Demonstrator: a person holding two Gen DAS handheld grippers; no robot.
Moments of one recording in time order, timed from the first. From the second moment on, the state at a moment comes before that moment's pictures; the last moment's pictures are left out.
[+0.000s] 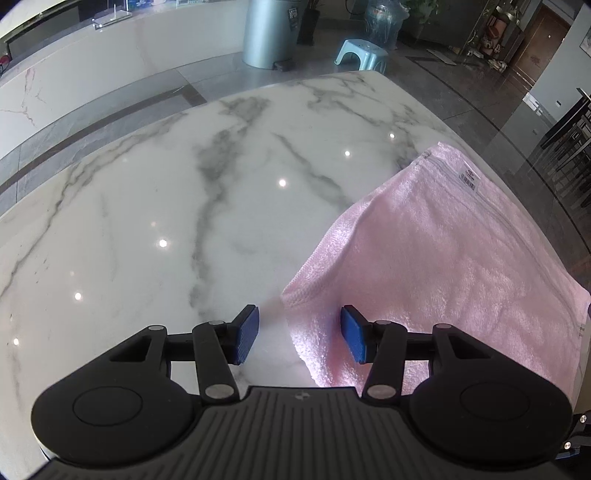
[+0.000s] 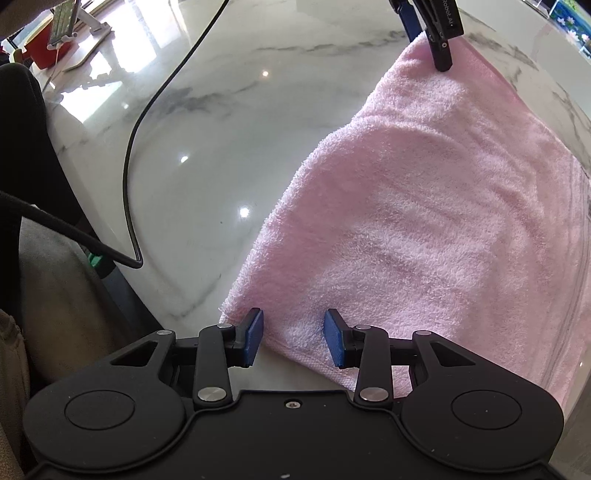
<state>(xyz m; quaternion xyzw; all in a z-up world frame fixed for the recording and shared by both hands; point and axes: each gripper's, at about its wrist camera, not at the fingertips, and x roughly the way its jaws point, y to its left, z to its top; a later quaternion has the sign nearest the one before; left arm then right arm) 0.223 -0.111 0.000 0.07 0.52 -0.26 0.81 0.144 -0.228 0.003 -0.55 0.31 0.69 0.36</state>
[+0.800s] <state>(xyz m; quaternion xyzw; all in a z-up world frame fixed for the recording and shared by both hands) 0.223 -0.076 0.002 0.16 0.51 -0.20 0.82 0.083 -0.212 0.011 -0.55 0.29 0.72 0.31</state>
